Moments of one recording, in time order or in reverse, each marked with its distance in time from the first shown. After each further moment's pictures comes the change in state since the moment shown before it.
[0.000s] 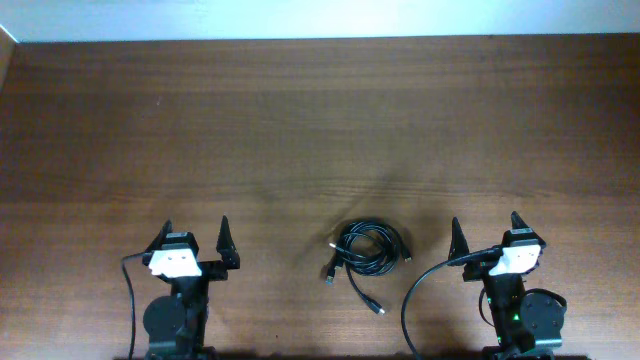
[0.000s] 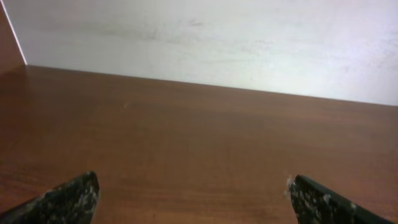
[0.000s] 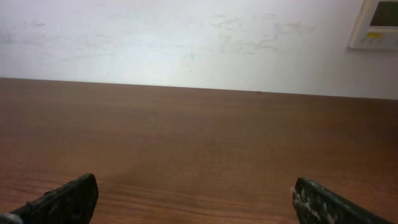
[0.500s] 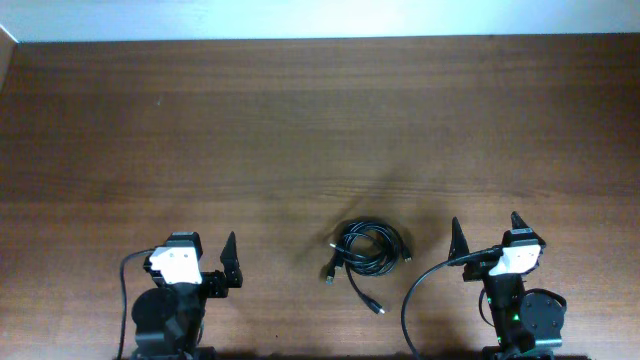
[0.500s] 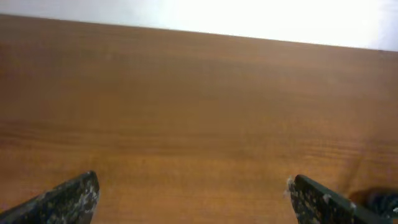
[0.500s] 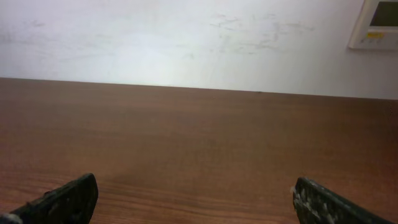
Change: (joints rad) left arm 0.000 0.098 0.257 -0.408 0.089 0.019; right arm 0.000 0.000 0.000 0.000 0.000 0.001
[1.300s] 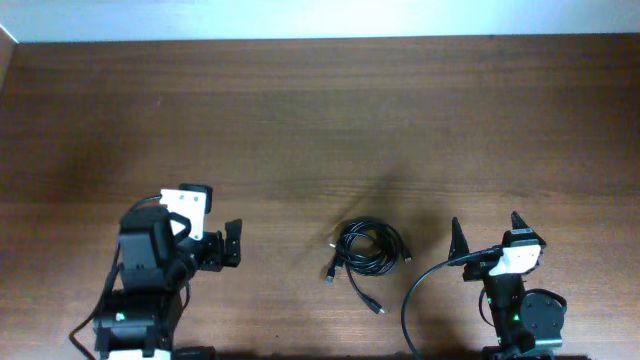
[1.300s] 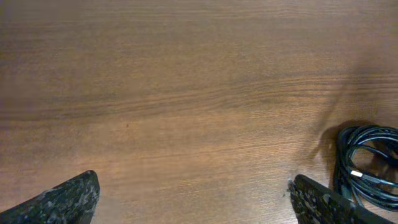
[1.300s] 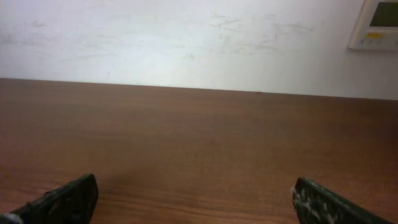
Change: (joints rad) left arm 0.000 0.641 0.443 -0.235 0.090 0.148; right arm 0.000 -0.002 0.000 0.000 0.000 0.000
